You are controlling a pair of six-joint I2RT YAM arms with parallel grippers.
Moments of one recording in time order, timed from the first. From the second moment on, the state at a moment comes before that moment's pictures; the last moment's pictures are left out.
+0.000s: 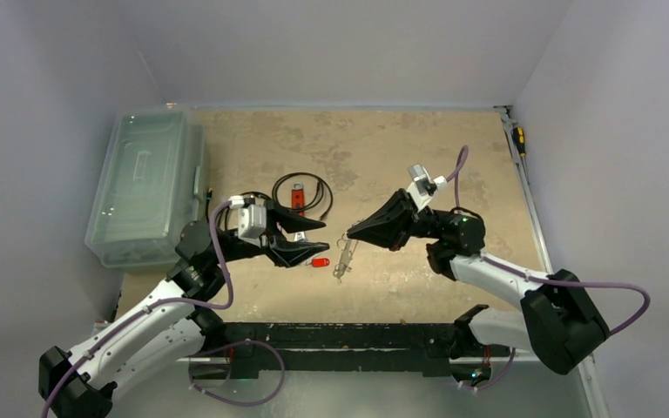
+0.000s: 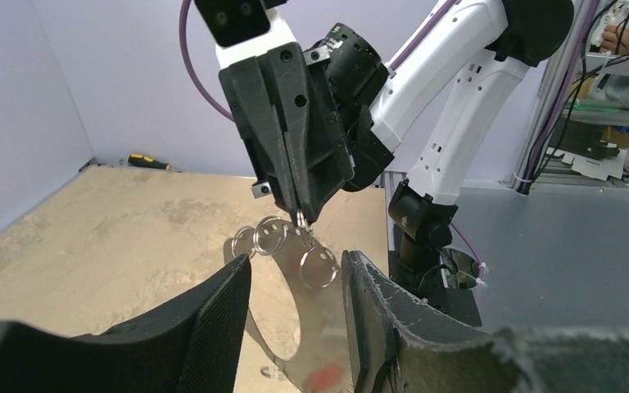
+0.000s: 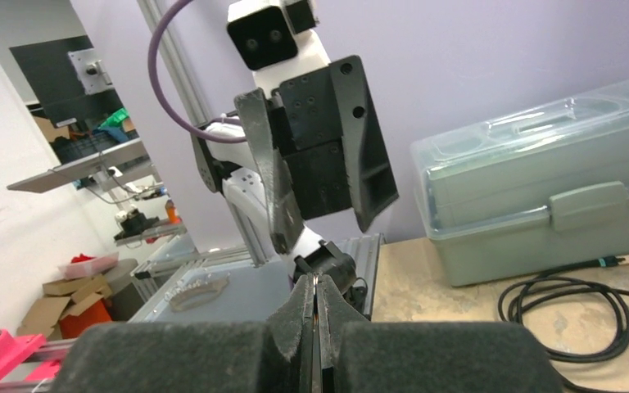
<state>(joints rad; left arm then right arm) -0.69 0.71 0.54 0.52 0.71 -0.23 0.56 1.21 0.48 1.49 -0.96 1.00</state>
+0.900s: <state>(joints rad) -0.69 0.67 0.53 0.51 0.68 -0.27 0.69 1.26 0.61 1.49 -0.94 0.90</state>
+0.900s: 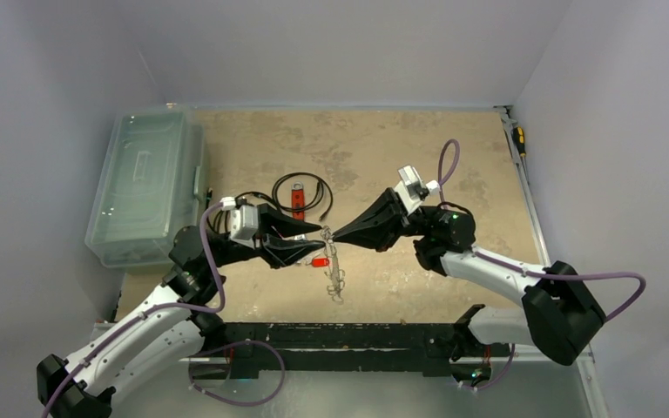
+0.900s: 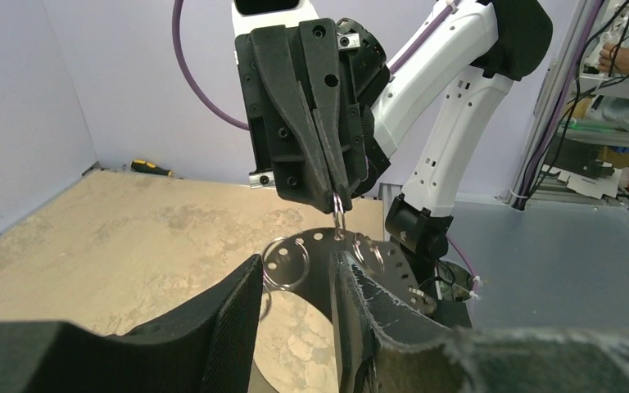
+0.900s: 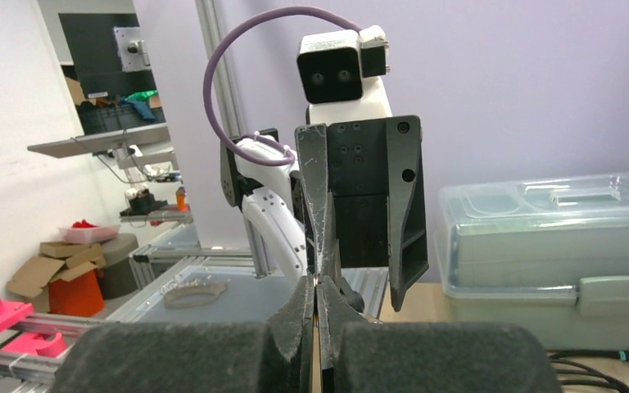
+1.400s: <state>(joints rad) -0.69 0.63 0.51 0.54 0.70 -0.31 0.74 1.23 0.63 1.37 -0.90 0.76</state>
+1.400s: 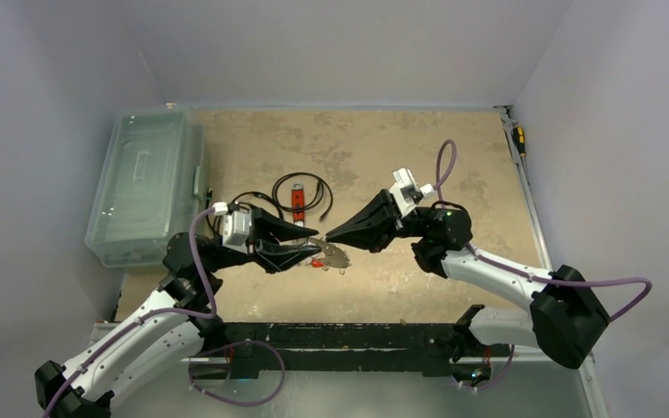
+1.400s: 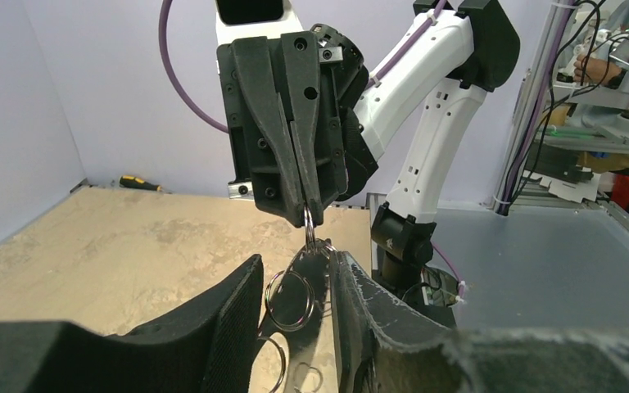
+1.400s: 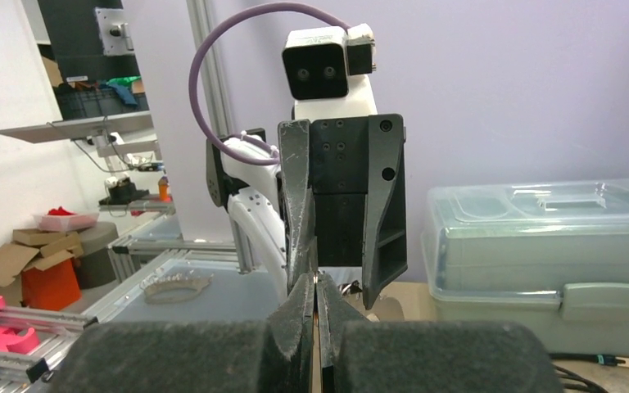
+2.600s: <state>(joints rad) -0.69 0.62 0.54 0.42 0.67 -0.27 0.80 1.18 0.66 1.09 -0.82 0.59</state>
